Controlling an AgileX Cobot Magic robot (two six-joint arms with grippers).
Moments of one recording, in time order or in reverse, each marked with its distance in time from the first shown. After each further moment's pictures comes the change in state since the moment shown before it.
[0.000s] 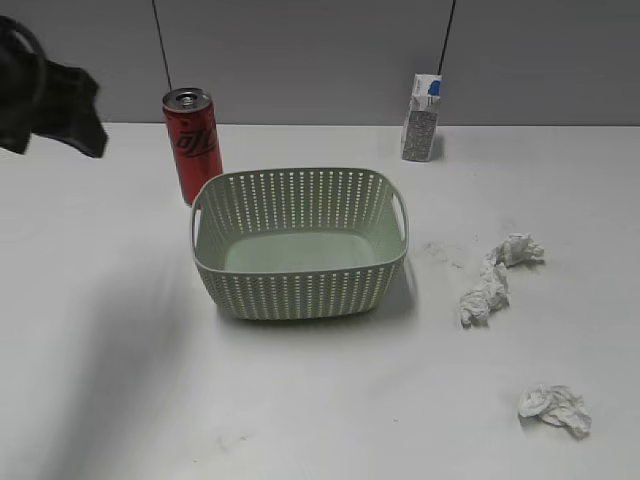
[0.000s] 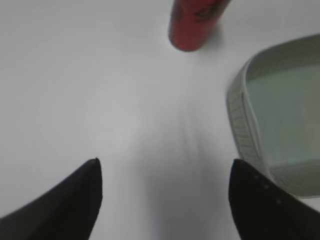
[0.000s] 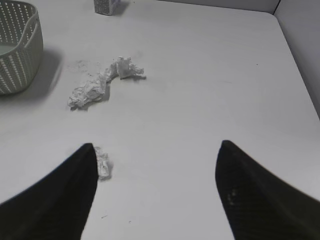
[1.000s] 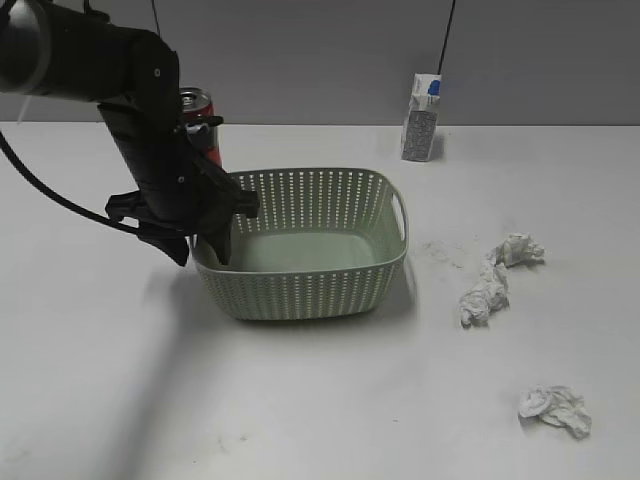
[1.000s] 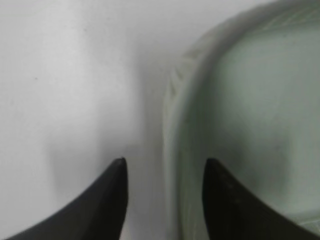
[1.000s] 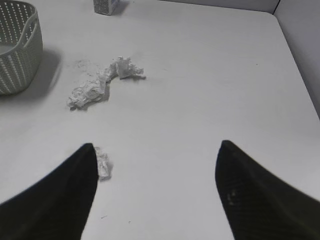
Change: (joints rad) left arm -0.154 0.593 -0.263 -0.107 0.034 -0.172; right arm 0.000 0.000 0.000 0.000 0.000 0.000
